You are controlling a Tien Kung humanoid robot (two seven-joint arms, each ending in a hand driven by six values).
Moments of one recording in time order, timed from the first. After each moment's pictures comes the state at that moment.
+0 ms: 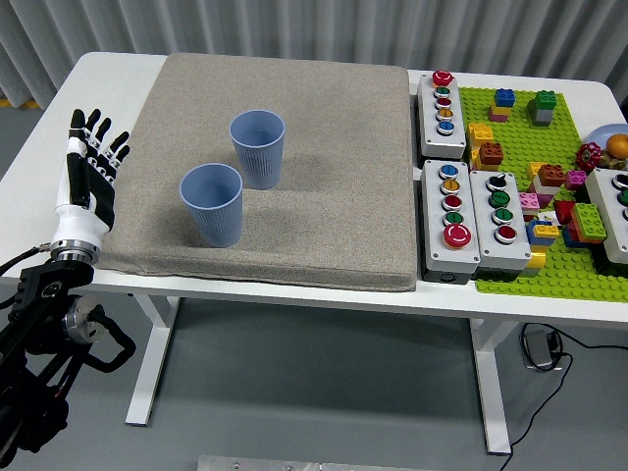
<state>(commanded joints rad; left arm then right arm) -0.19 0.20 -1.31 -1.29 0.76 0.19 -0.30 0.10 -0.05 2.11 0.21 -2.27 -0.01 -0.20</state>
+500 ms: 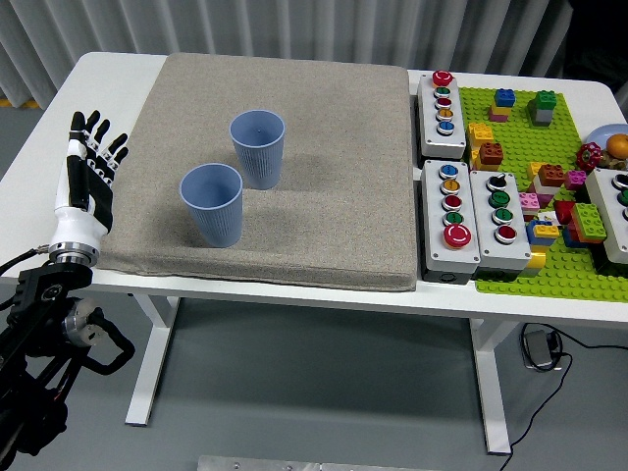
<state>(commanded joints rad) -0.17 0.19 -1.33 -1.31 0.80 0.20 -0.30 0.11 -0.05 2.12 0.21 -2.27 0.00 -0.19</state>
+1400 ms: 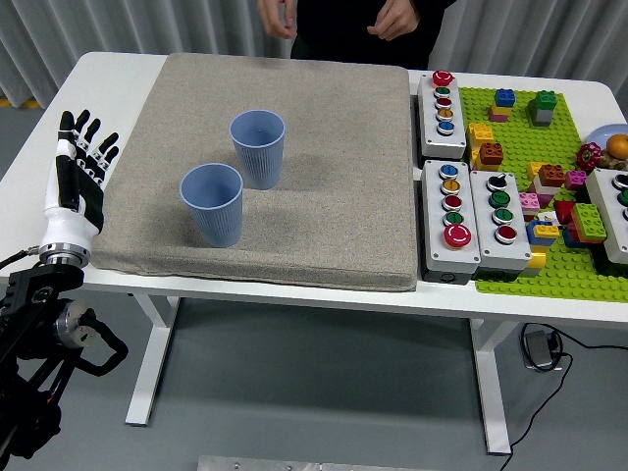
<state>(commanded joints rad) -0.16 0.20 -1.35 -1.33 0.81 0.20 -0.29 0.11 -0.04 2.09 0.21 -2.27 0.00 -0.20</state>
